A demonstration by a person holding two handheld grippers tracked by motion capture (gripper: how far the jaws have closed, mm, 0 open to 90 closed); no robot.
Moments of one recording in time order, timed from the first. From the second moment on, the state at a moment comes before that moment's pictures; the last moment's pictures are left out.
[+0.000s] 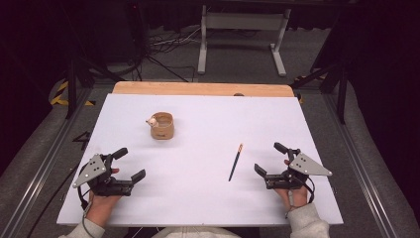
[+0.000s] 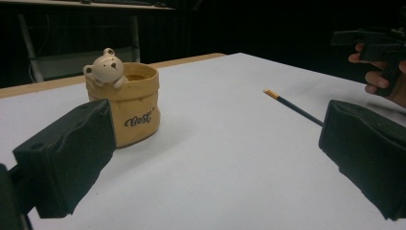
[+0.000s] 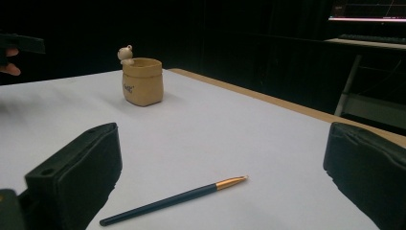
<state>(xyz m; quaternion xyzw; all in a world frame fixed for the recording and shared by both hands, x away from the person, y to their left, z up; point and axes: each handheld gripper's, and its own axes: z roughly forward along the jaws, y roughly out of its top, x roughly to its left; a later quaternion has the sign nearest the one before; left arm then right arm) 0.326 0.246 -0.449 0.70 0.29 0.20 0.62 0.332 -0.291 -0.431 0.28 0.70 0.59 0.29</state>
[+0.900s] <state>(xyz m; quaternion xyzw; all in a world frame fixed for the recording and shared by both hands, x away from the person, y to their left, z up) 0.324 0.243 -0.446 0.71 0.29 0.20 0.61 0.358 -0.271 -0.403 0.26 0.72 0.58 0.28</state>
